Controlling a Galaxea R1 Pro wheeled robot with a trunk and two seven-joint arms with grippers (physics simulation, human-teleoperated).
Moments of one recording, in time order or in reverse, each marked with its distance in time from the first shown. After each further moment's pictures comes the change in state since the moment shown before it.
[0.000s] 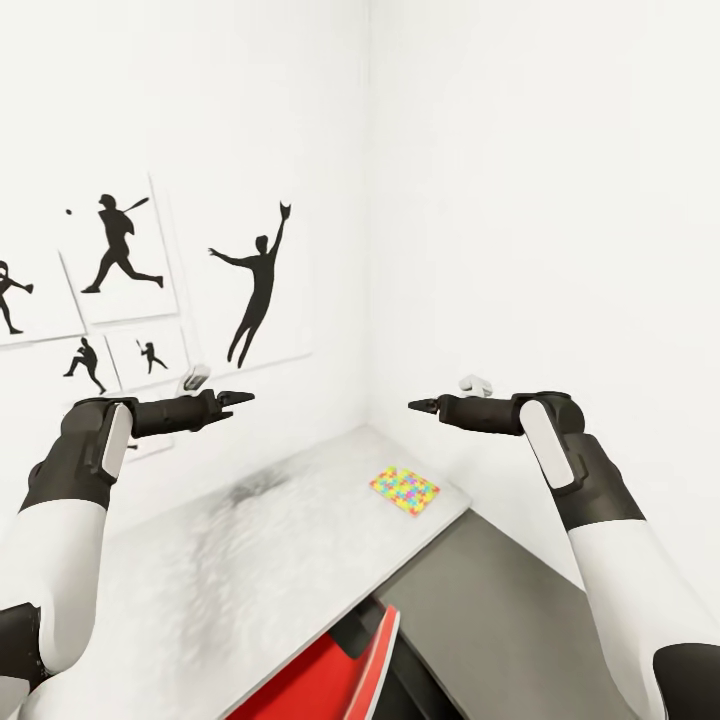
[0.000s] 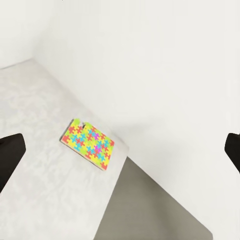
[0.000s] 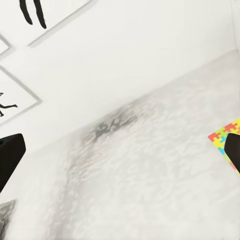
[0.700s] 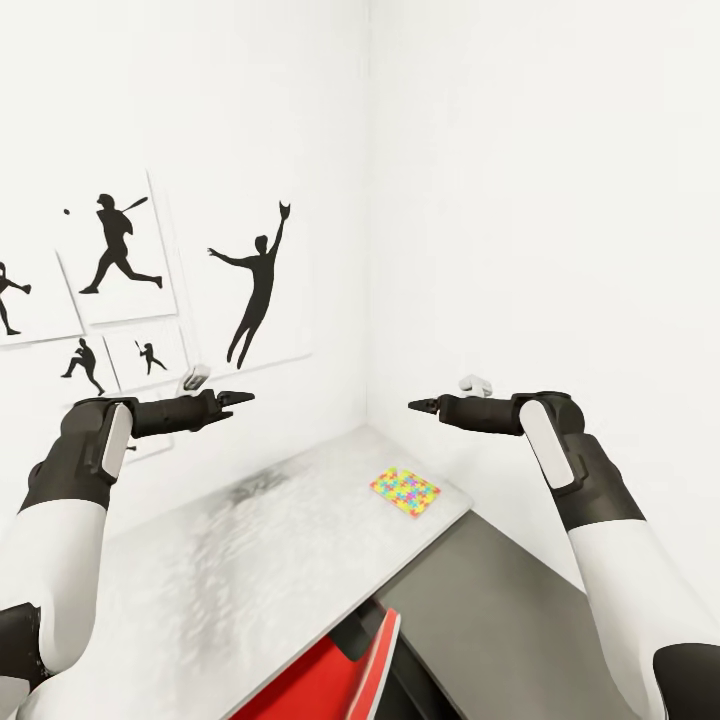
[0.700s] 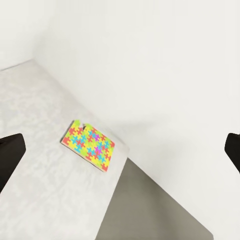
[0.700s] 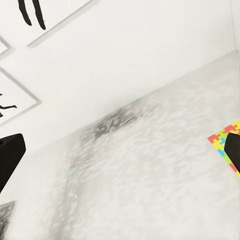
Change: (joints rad) left arm 0.000 0.000 0.000 0.000 0.000 0.000 0.000; right arm 0.000 0.000 0.001 0.000 0.000 0.000 0.000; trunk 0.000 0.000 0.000
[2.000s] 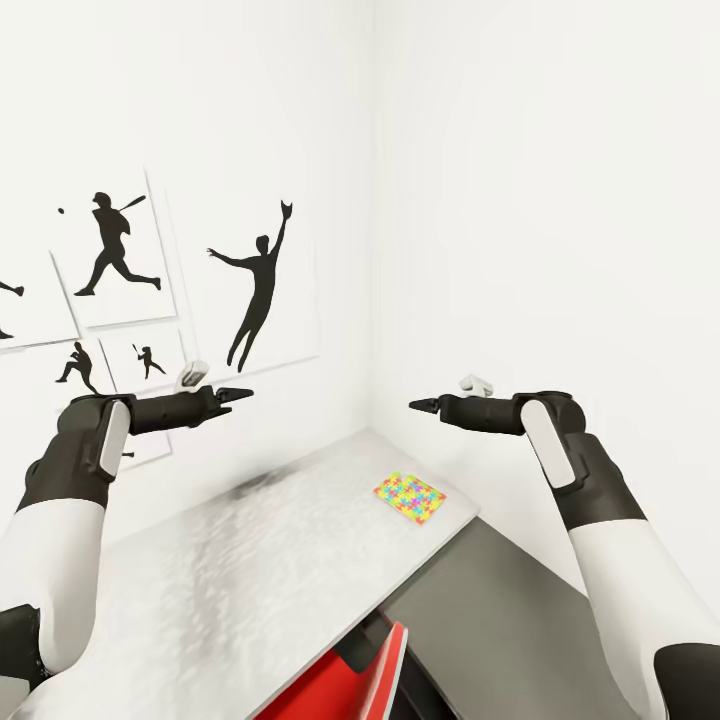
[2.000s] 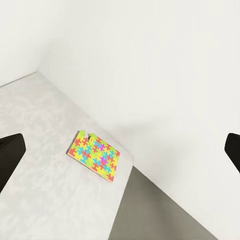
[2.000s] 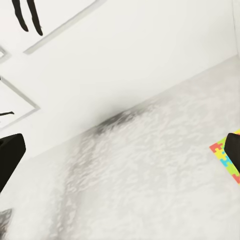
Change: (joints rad) left arm 0.000 0.000 -0.001 -0.029 0.000 0.000 0.000; right arm -0.001 -0.003 -0.002 0.000 -0.003 0.000 0.001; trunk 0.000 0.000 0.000
